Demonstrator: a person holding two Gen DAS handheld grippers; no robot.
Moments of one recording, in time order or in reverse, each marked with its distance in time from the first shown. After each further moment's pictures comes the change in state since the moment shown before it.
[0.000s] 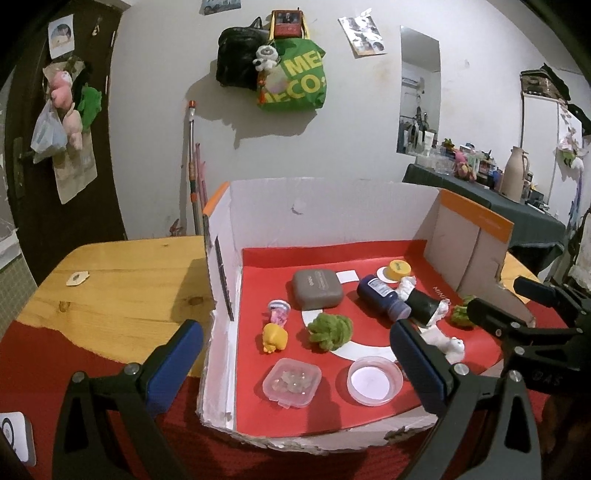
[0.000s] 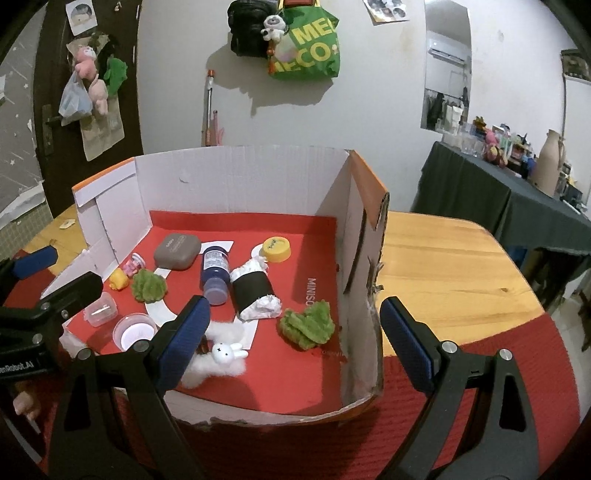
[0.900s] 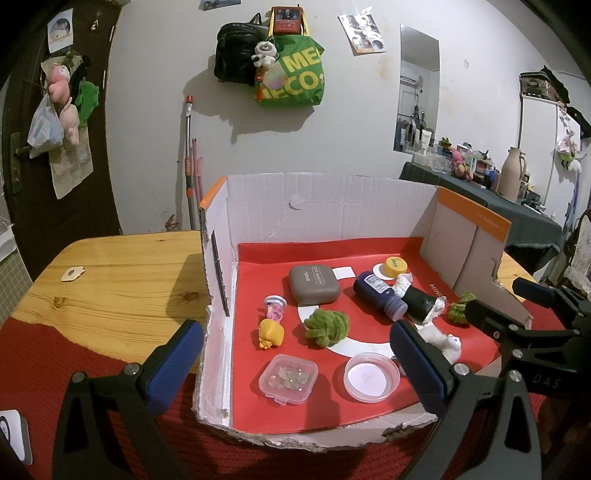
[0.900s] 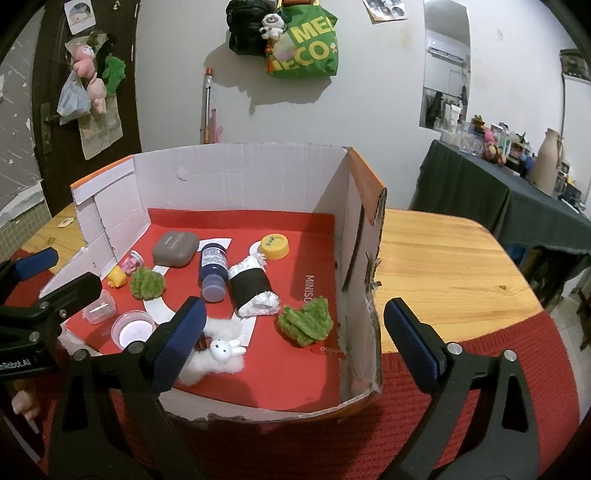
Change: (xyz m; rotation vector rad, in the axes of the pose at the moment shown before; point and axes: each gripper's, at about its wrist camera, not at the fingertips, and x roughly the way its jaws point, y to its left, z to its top) left arm 0.000 0.002 -0.001 -0.004 0.013 -0.019; right arm 0.003 0.000 -0.002 -0.002 0.006 -0.004
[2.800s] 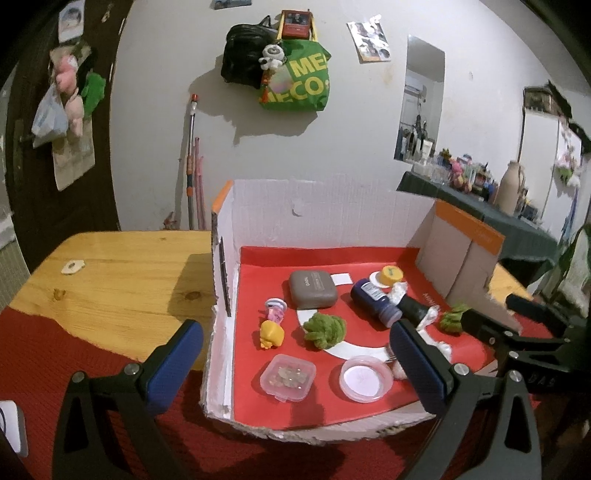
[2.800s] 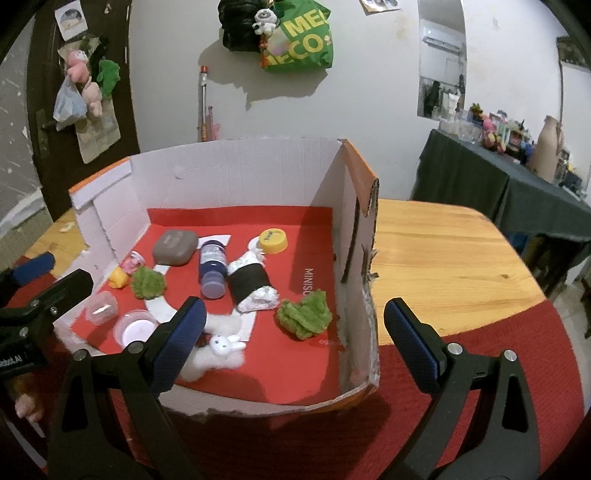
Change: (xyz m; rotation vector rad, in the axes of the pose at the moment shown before) left arm -0.010 0.001 0.003 -0.058 -0.015 -0.032; right arm -0.006 -0.008 0.001 0.052 0.022 0.027
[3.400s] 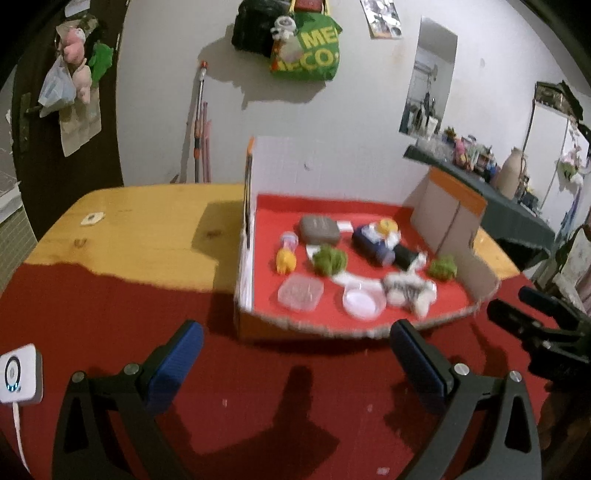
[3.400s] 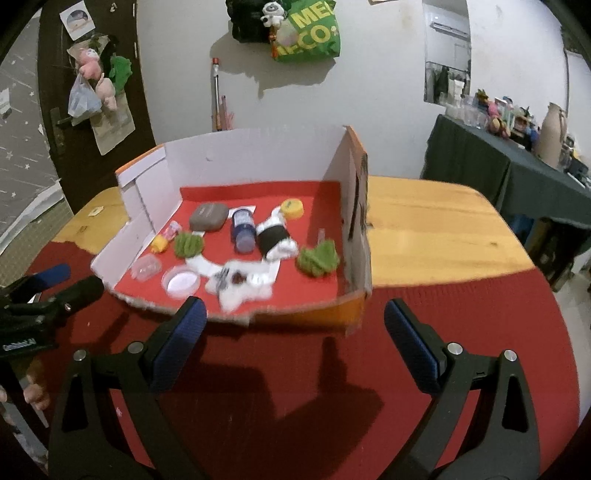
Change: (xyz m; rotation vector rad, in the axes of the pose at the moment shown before) left arm -0.041 0.010 -0.032 -0.030 0.159 0.011; right arm -0.053 0.004 -0.028 -0.006 0.085 0.031
